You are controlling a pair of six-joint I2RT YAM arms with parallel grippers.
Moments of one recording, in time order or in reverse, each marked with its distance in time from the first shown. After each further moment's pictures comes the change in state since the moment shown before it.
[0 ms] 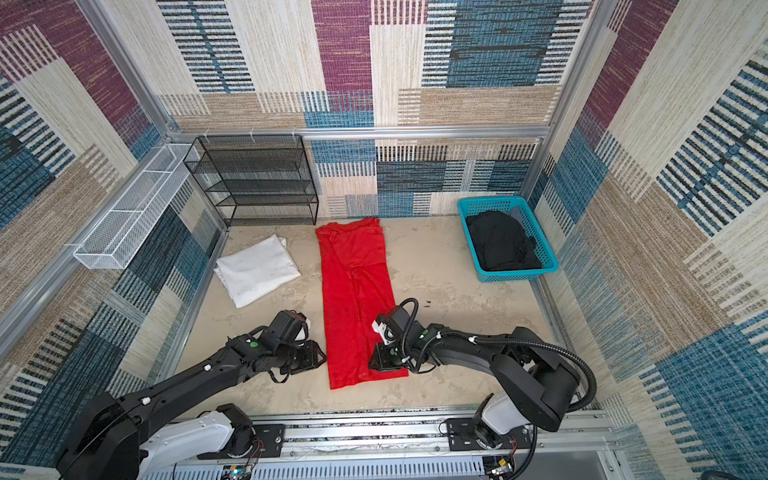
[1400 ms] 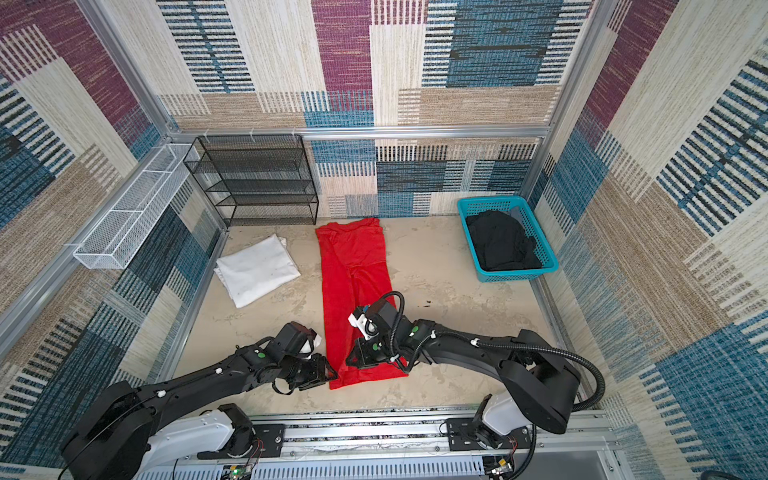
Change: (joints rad) left arm -0.061 0.050 -0.118 0.179 0.201 -0.107; right arm 0.096 -0.019 0.179 0.021 -0.083 0.061
